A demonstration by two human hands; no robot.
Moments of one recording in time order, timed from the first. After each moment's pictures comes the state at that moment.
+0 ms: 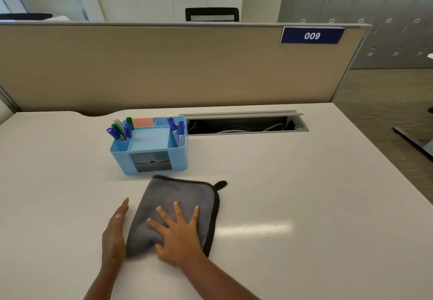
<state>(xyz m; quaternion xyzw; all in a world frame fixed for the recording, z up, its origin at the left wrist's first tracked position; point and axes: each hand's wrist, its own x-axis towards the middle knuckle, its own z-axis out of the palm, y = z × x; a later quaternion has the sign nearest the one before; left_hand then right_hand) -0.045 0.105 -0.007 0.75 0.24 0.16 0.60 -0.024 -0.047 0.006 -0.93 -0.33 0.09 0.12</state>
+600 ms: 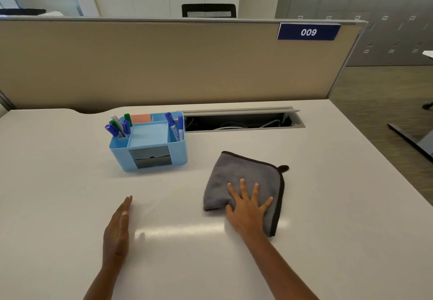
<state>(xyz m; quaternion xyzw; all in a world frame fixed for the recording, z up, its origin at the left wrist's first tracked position) -0.053 0.094 -0.004 0.80 0.20 0.16 0.54 0.015 -0.166 0.009 -0.99 0.00 0.05 0.11</state>
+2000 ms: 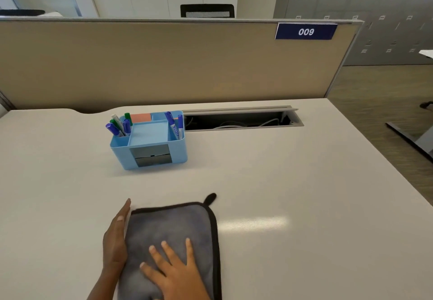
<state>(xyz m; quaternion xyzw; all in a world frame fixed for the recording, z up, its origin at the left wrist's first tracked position) -0.063 0.096 -0.011 0.75 0.20 0.15 0.61 -0.081 -0.061 0.005 -0.84 -0.54 0.00 -0.09</state>
